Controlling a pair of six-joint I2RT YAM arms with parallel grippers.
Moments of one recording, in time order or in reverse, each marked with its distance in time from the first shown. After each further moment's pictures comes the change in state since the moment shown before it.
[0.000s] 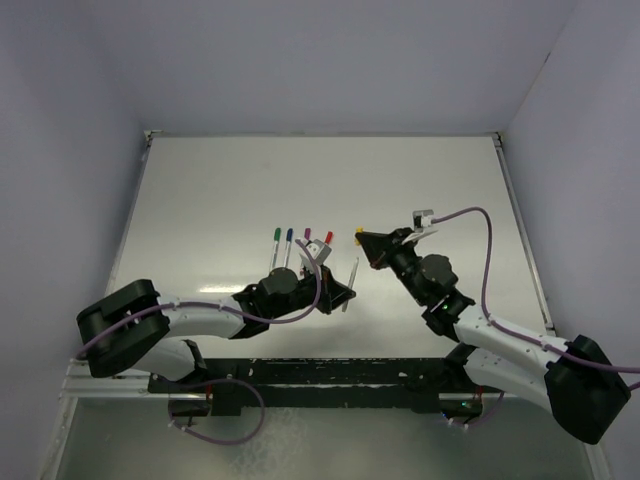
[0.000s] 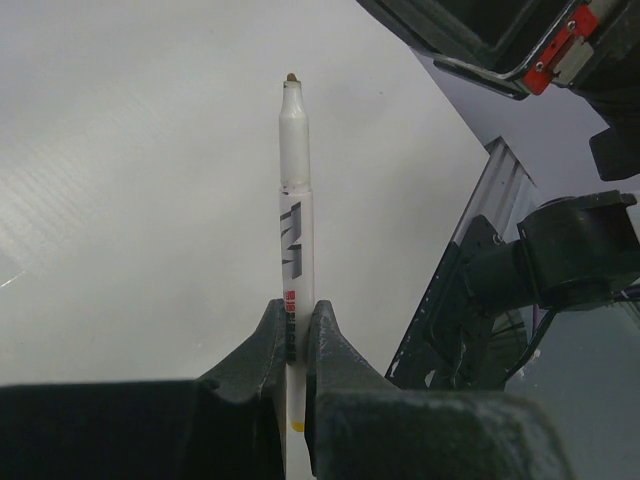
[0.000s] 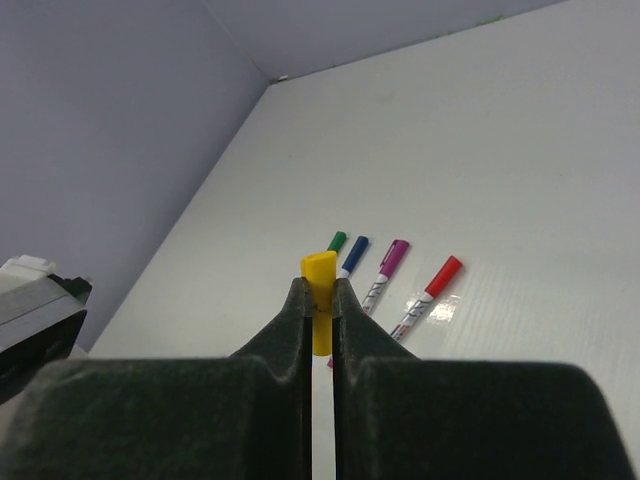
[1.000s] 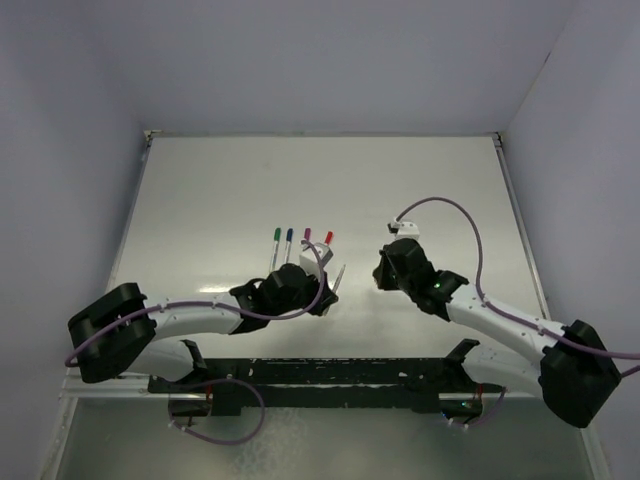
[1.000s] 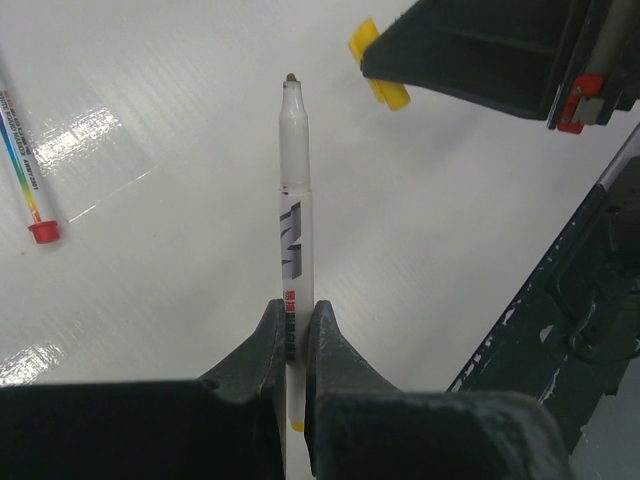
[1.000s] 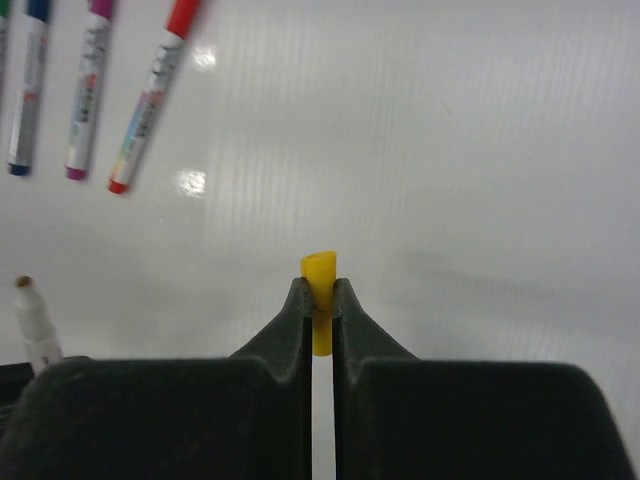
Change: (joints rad) left arm 0.013 -0.038 0.082 -0.428 -0.094 0.098; right arm 0.000 0.142 0.221 -0.929 0.076 -0.008
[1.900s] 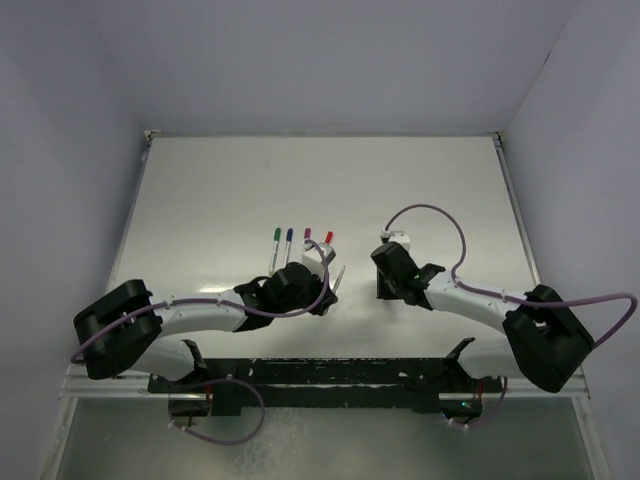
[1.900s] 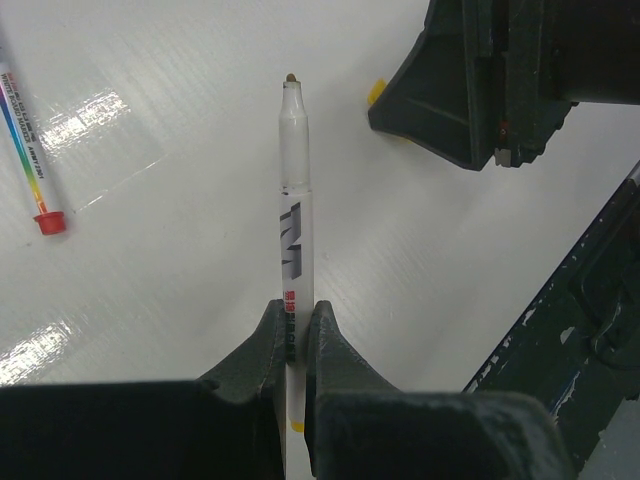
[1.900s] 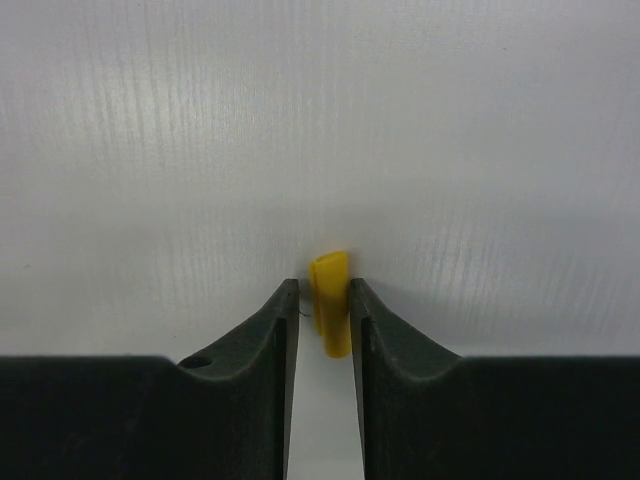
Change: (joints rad) left arm 0.000 0.021 0.018 -0.032 -0.007 0.002; right arm 0.002 0.203 0.023 -0.054 0.042 0.021
